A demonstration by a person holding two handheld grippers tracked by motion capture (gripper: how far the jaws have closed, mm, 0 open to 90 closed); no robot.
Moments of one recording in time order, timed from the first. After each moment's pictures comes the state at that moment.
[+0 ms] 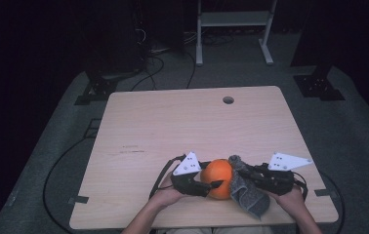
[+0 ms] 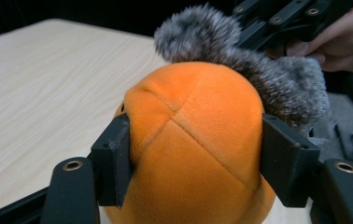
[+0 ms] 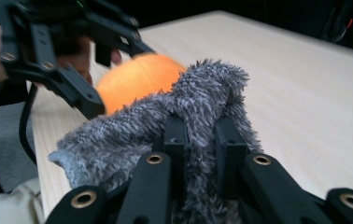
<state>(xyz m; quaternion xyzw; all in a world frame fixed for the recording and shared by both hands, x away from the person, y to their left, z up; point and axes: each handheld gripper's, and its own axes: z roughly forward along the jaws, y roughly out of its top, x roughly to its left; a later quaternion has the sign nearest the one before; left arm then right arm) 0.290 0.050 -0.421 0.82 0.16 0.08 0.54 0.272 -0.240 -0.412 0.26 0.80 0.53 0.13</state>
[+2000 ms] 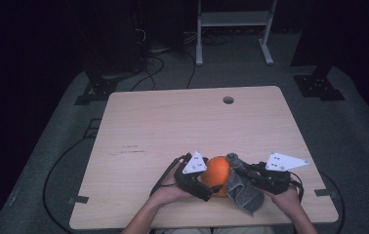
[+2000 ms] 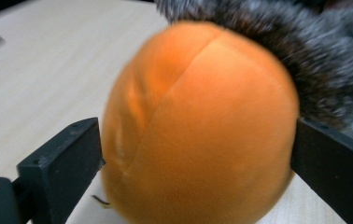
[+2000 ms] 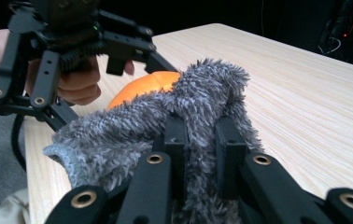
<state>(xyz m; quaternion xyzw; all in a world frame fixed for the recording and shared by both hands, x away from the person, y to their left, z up) 0.300 0.039 -0.432 0.85 0.16 0.09 0.49 0.275 -0.233 -0.415 0.25 0.78 0.55 0.15</state>
